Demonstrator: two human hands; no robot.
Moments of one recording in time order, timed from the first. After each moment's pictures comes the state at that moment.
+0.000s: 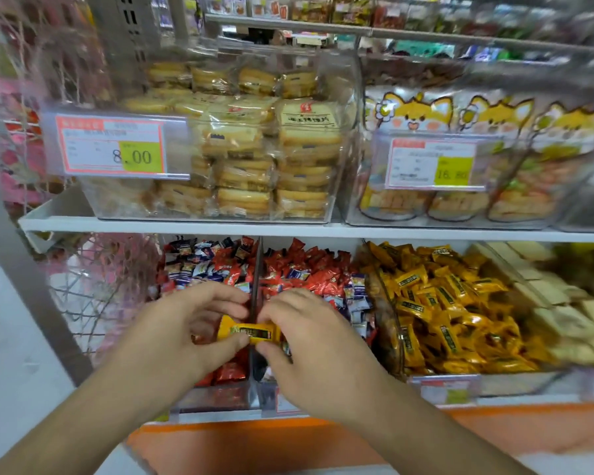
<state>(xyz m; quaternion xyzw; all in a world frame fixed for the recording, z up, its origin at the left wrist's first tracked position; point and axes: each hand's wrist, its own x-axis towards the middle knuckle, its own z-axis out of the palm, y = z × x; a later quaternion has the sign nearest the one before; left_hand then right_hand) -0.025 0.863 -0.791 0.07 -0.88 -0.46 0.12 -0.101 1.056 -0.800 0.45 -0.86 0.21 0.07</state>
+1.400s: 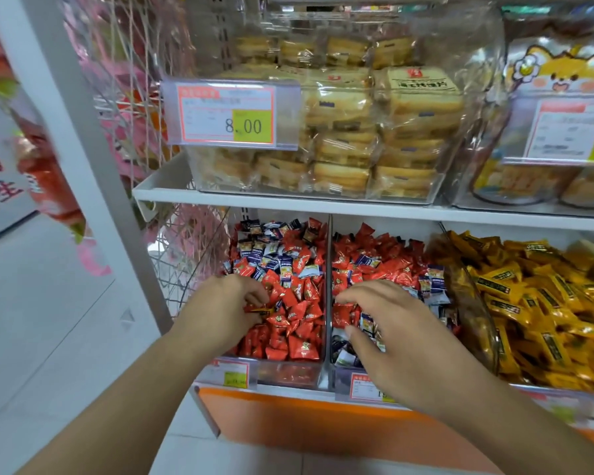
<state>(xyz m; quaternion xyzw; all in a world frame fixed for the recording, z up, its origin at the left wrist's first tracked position) -0.048 0.788 -0.845 0.14 -0.97 -0.20 0.05 -0.109 1.057 -0.810 0.42 -0.88 0.20 -0.01</state>
